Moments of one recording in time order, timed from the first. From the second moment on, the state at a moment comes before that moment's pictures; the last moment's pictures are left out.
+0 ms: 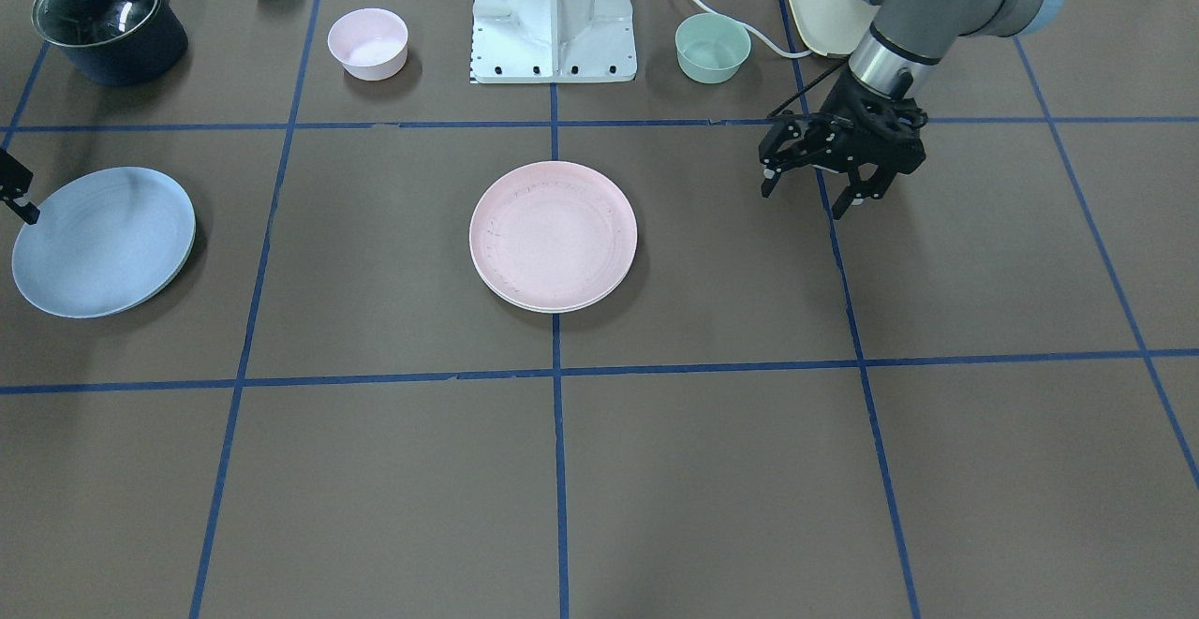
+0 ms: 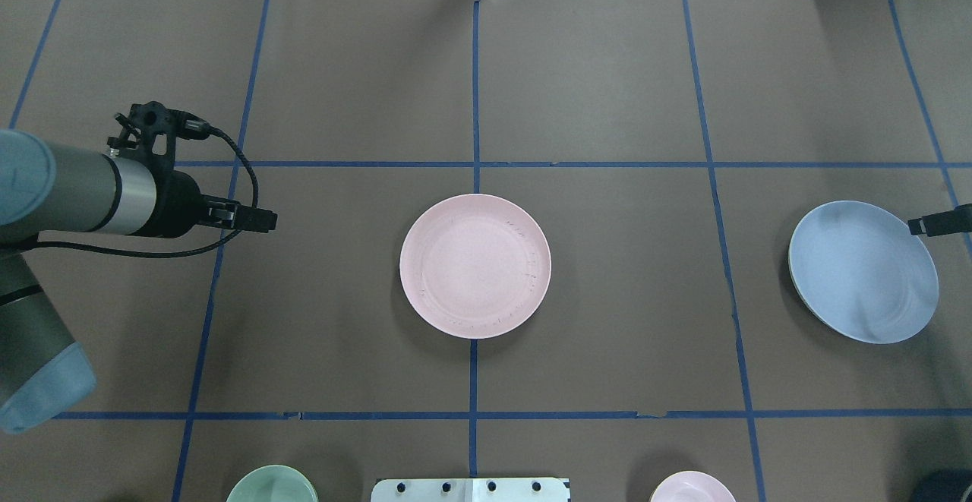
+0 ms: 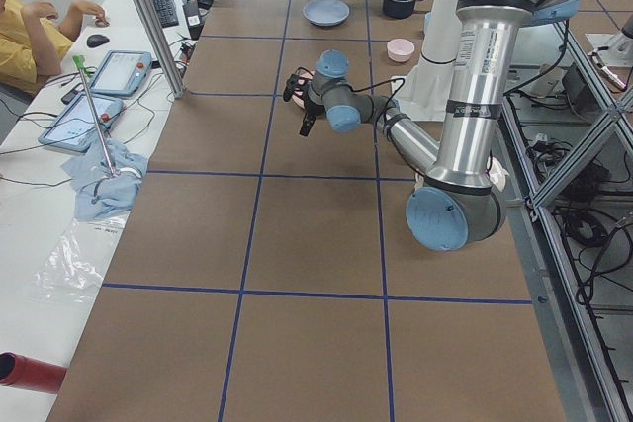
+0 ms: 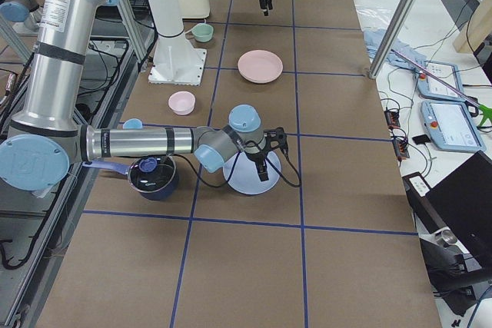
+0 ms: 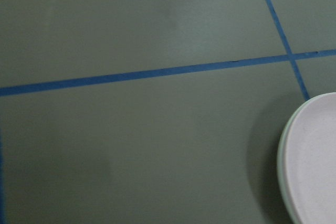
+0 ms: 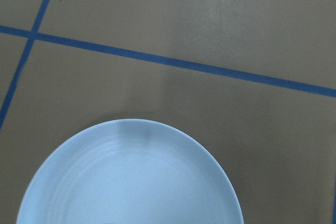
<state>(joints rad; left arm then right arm) -0.71 -1.69 -2.00 -2.06 -1.89 -0.93 1.12 -1.83 1.74 -0.76 2.17 0.60</state>
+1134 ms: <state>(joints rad) -0.72 -1.68 -2.00 -2.06 -1.90 -0.91 1.02 -1.86 1.49 -0.39 2.10 0.72</state>
